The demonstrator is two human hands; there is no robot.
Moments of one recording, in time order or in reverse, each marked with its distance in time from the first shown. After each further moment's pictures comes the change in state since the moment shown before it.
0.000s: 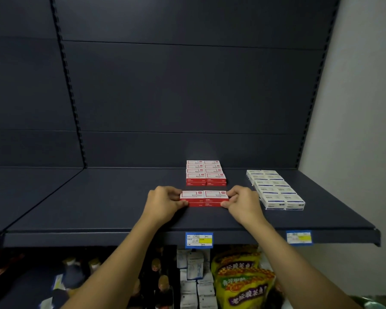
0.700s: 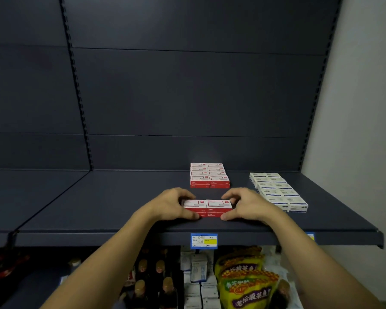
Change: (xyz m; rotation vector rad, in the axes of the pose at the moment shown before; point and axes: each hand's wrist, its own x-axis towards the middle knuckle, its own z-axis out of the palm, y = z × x) left_hand -0.003 0.026 -0.029 0.228 -0.428 0.148; right_hand 0.003 -0.015 -0.037 -0.118 -0.462 -0.071
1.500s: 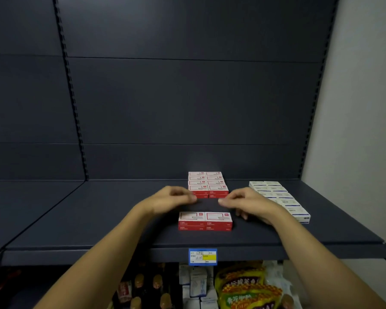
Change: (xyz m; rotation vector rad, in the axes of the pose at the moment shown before) left_hand 0.032 -0.008 -0.020 -0.399 -0.029 -0.026; right_hand 0.031 0.009 -0.016 0.280 0.008 0.037
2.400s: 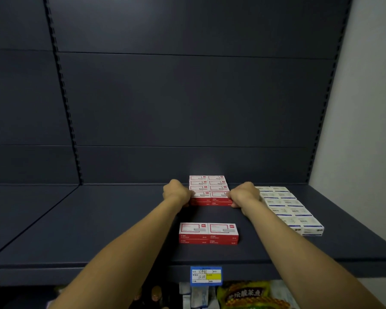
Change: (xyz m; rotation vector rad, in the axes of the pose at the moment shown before) left_hand 0.109 -0.002 0.016 0.078 0.562 -0.392; right_hand 0.099 -0.008 0.019 0.054 0.493 0.365
